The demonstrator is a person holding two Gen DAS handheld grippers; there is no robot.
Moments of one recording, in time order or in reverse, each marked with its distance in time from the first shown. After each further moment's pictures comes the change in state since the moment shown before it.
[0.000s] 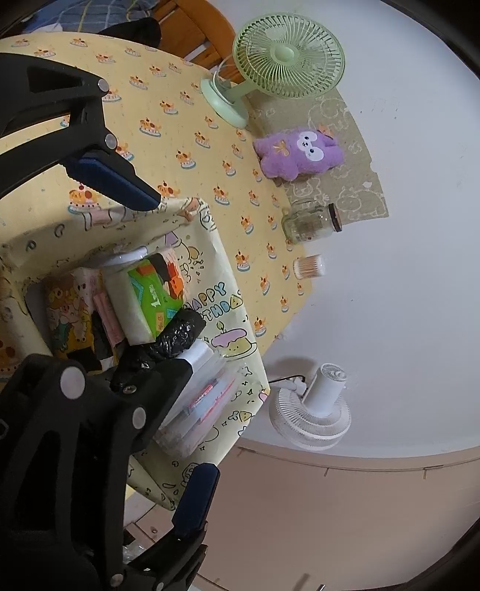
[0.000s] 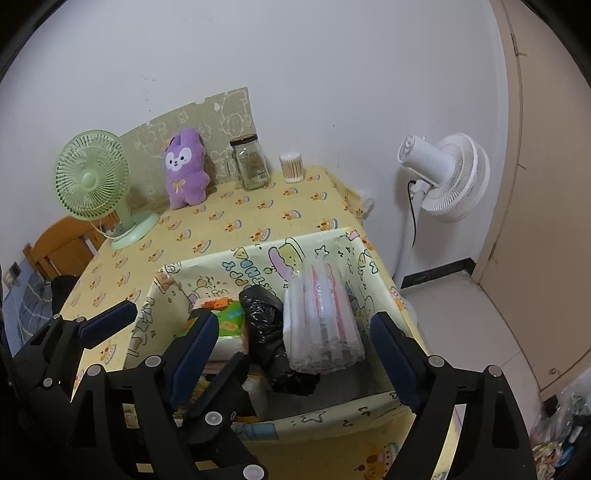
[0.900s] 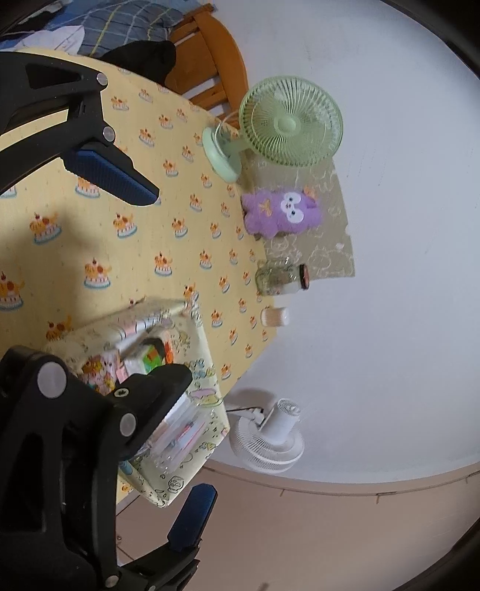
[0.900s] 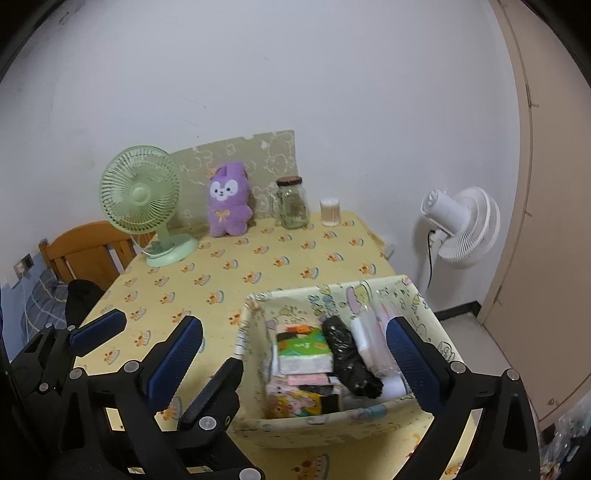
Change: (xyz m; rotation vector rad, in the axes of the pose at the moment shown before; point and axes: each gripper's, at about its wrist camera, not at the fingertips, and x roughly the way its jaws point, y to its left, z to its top) left arm -0.078 0.066 -0.018 -0.105 -0.136 0.082; right arm -0.057 0.079 -0.002 -0.092 -0.161 0.025
